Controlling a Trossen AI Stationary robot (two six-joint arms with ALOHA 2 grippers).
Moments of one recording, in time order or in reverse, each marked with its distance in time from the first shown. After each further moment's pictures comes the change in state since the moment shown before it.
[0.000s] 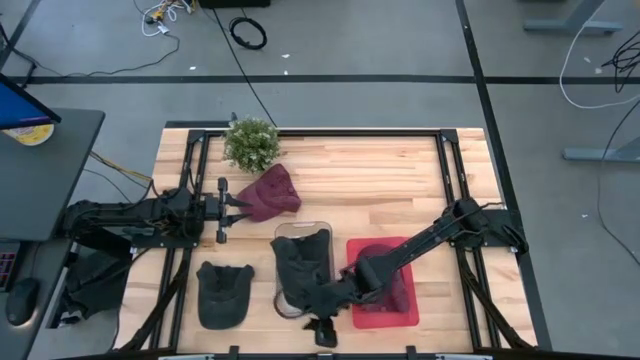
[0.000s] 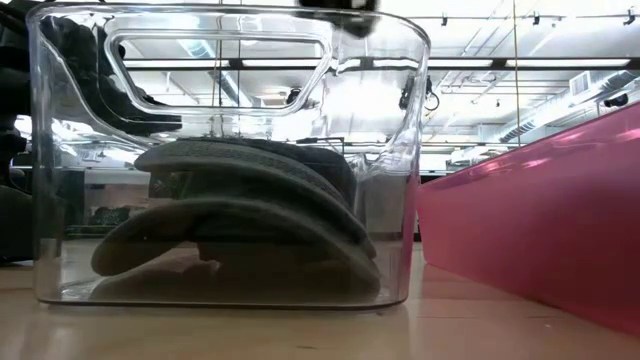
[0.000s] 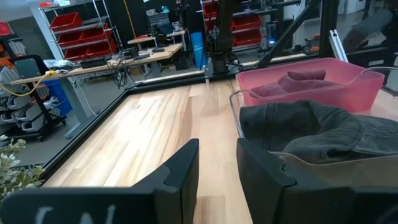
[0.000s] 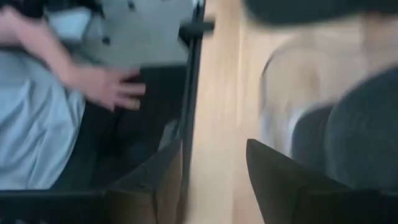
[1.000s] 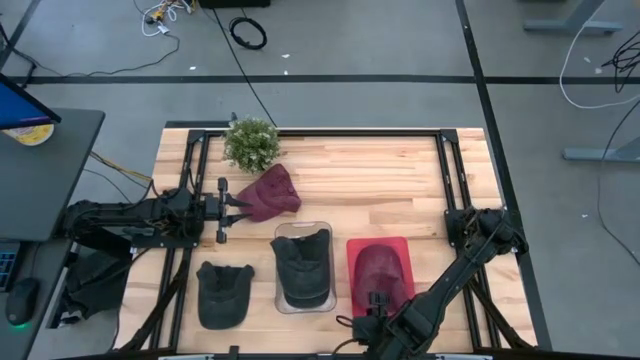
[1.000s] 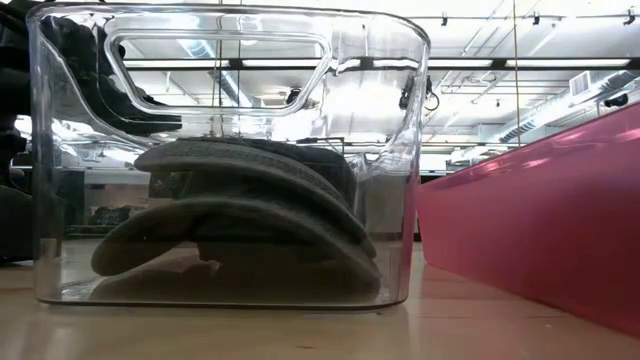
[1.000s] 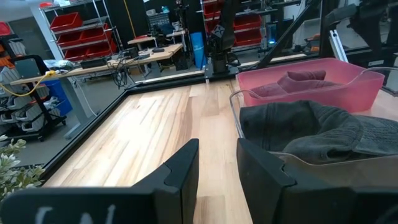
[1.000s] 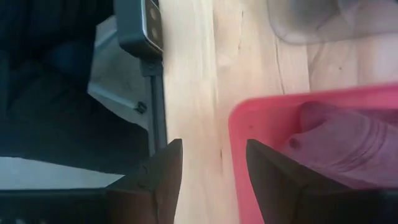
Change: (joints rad) left arm 0.000 0.000 0.000 0.000 0.000 0.000; right arm 0.300 -0.062 -0.001 -0.541 0.241 0.292
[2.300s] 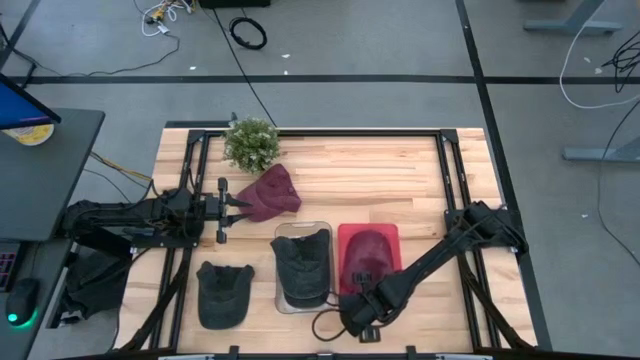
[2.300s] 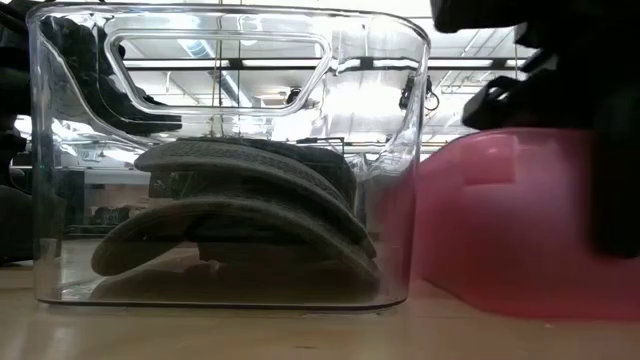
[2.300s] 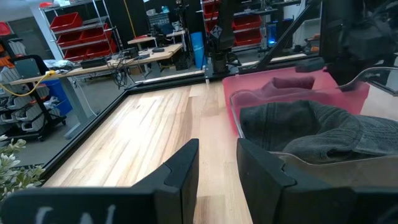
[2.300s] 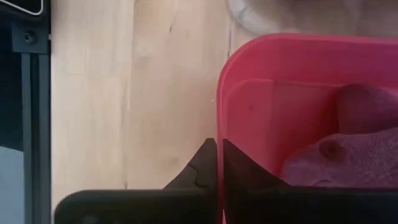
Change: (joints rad) left arm 0.000 0.000 0.000 0.000 0.000 0.000; right arm -0.176 0.012 -0.288 0.250 -0.115 -0.297
